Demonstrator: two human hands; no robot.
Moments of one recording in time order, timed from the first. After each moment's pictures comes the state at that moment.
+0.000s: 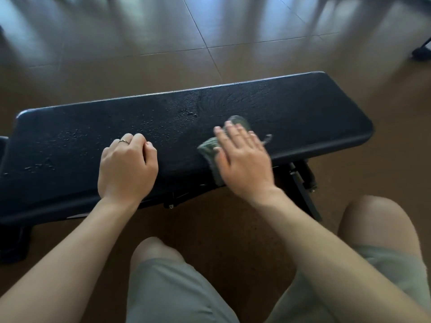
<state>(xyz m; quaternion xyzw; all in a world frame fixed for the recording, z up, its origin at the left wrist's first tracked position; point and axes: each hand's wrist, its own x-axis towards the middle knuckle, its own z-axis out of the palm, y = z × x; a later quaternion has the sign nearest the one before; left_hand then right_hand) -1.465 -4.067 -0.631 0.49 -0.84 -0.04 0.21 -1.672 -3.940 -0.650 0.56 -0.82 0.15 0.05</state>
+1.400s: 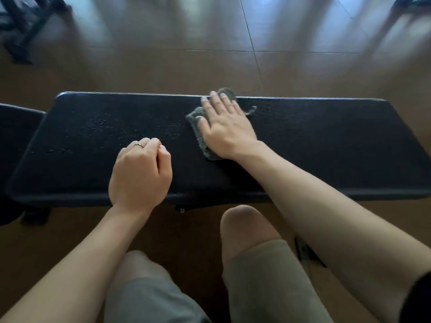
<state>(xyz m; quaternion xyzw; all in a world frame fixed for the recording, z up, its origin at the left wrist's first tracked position) -1.467 -4.064 -0.636 0.52 -0.80 -0.04 0.28 -1.672 -4.094 -0.621 0.66 -0.74 0.06 -0.09</state>
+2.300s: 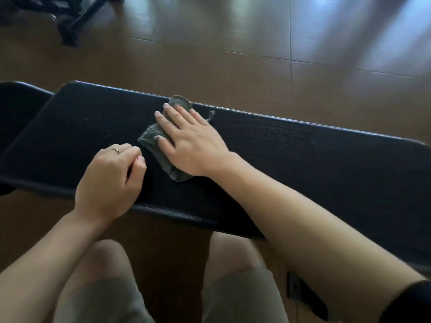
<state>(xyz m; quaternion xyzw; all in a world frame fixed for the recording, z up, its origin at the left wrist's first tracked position) -1.472 -4.064 -0.632 0.54 -0.81 -0.03 0.25 -1.658 -4.111 -0.624 0.82 -0.55 0.07 -0.11</state>
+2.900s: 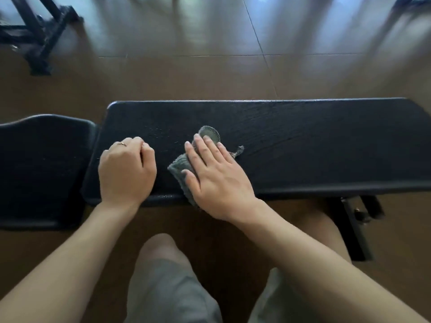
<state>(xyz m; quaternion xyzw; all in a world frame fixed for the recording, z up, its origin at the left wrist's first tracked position) -1.351 -4.120 -0.623 0.57 -0.77 -0.04 0.28 -1.523 -4.033 -0.617 0.72 -0.69 0.07 -0.09</state>
